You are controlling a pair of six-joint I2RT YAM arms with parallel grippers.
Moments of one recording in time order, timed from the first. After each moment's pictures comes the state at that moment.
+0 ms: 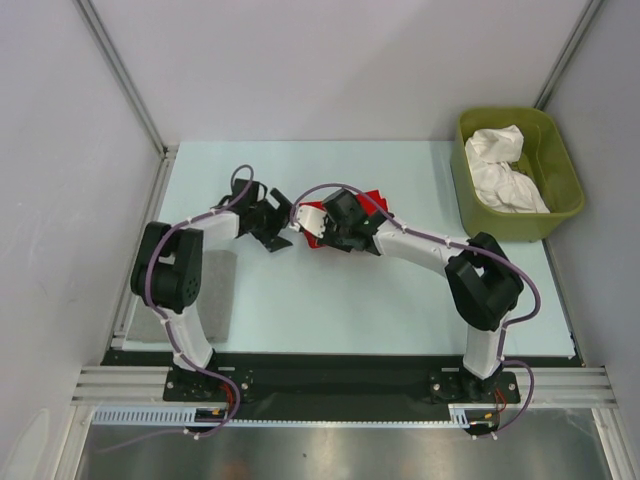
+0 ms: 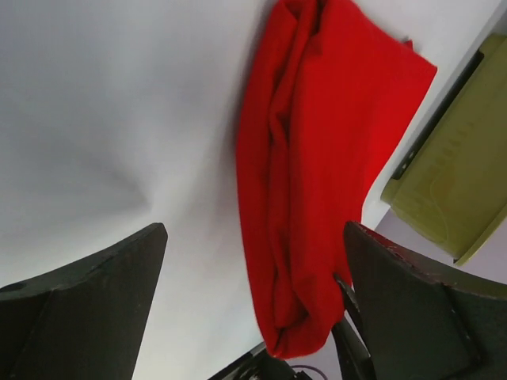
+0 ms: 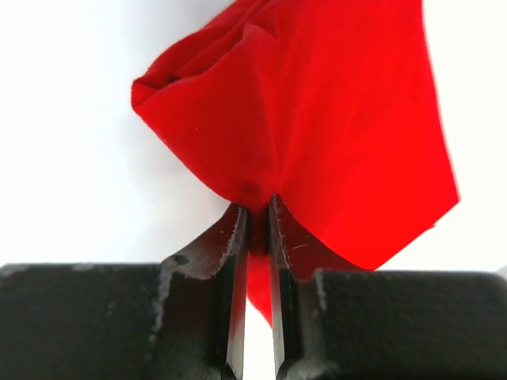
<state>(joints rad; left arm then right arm) -0.20 1.84 1.10 -0.16 0.42 -1.06 0.78 1.86 1.36 -0.33 0.04 -0.66</state>
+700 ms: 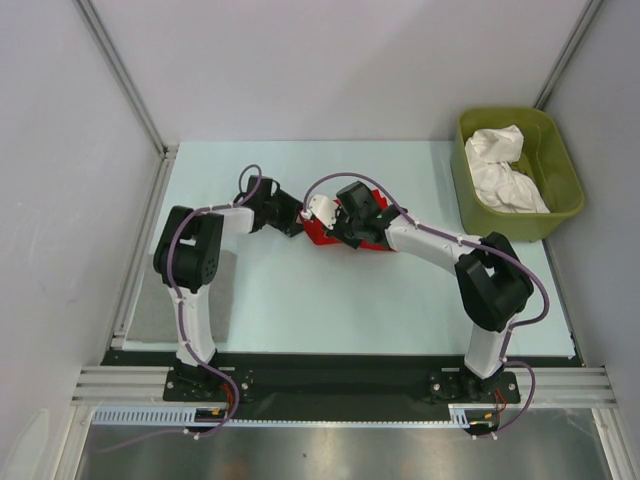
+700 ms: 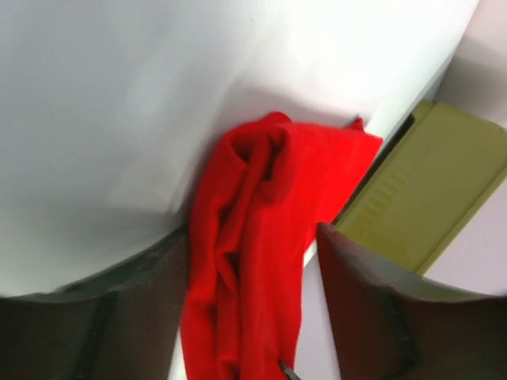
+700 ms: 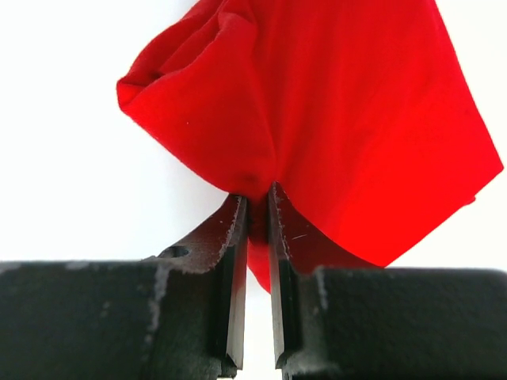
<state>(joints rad) -0.26 2.07 1.23 0.04 0.41 -1.35 0.70 1.82 1.32 -0.33 -0.08 -0.56</state>
